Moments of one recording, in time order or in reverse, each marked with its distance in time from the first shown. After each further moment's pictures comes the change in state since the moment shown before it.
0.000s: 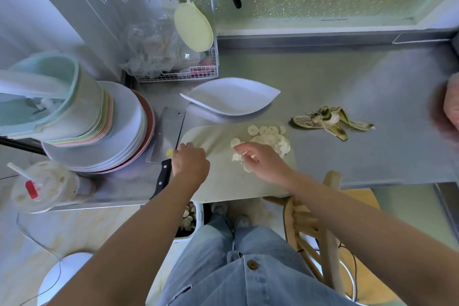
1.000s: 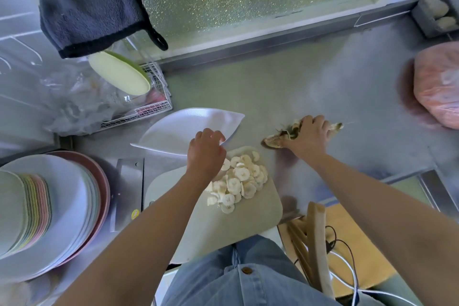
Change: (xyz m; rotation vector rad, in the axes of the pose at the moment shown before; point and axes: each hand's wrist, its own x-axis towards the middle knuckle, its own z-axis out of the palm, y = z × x) left_hand 0.116 0.107 -0.049 -0.314 0.189 0.412; right_hand 0.049 0.122 -0.137 -0.448 0.518 0.763
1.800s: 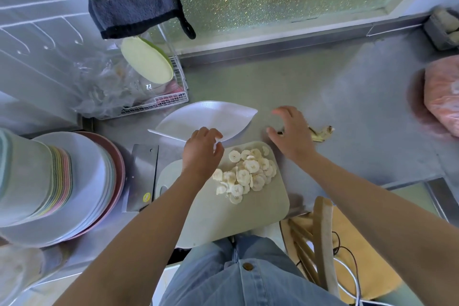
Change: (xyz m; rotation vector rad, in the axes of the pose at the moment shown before) left_hand -0.042 -0.026 -0.015 -0.172 0.154 -0.065; right_hand -0.039 -0.046 -0.006 0.336 0.087 -0.522
